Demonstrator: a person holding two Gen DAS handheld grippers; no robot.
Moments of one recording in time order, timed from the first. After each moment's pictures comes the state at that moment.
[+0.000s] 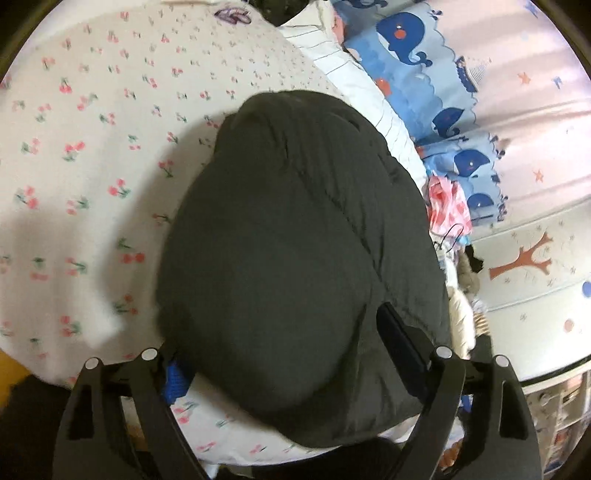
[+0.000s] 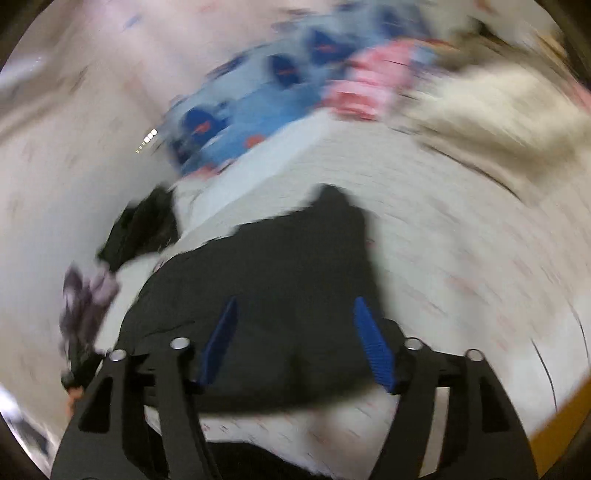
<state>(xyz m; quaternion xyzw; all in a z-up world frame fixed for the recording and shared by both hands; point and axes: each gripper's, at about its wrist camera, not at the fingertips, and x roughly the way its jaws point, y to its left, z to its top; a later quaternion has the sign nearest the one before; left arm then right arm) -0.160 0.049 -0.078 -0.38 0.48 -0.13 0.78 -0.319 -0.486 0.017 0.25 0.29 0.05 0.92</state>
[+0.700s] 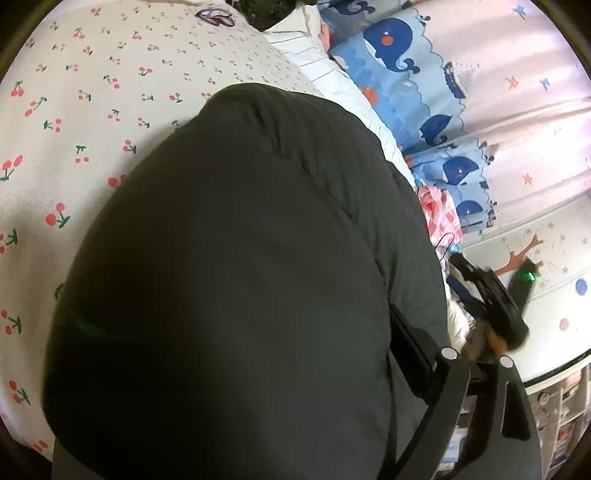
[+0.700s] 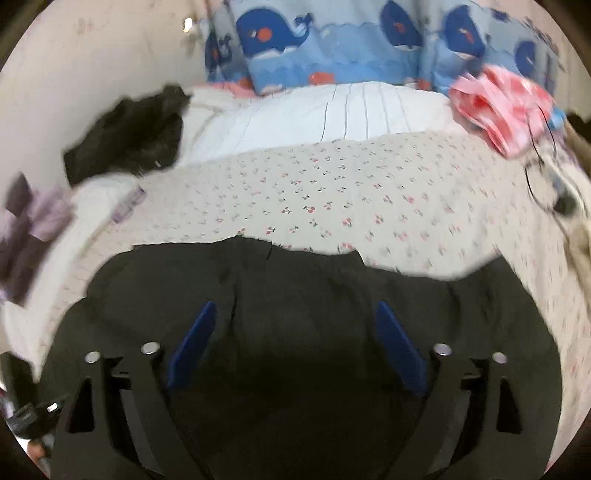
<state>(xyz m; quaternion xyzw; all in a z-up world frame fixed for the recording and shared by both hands) -0.129 0.041 -0.097 -0.39 0.44 -0.15 0.79 -0.045 -0.295 0.013 0.05 0.41 0.06 0.91</state>
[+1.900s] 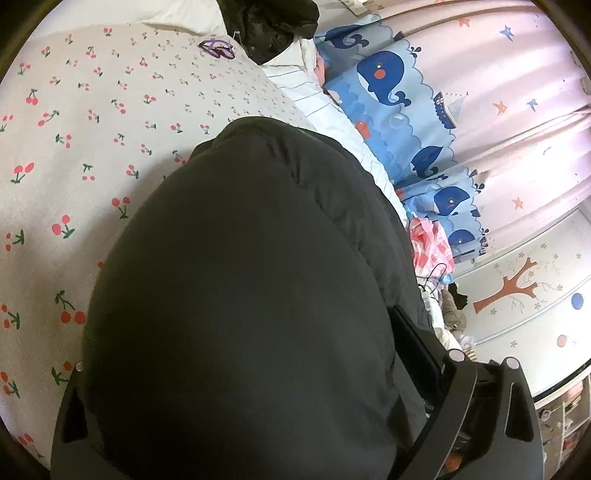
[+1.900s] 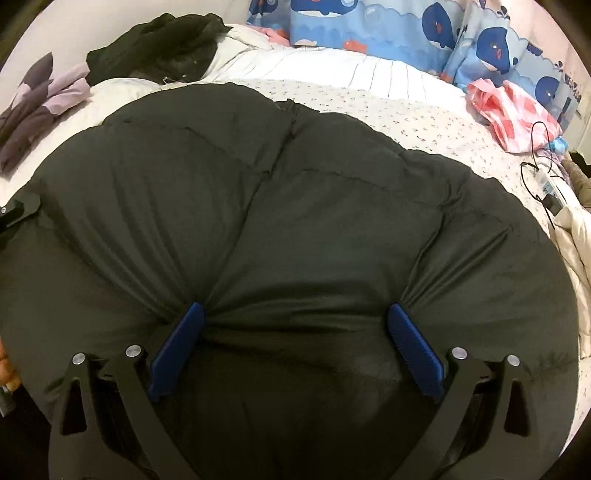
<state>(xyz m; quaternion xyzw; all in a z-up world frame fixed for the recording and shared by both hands) -0.135 0.035 -0.092 -0.40 0.38 -0.13 0.82 -0.172 -0.254 -0.050 -0.05 0.44 0.07 0.89</state>
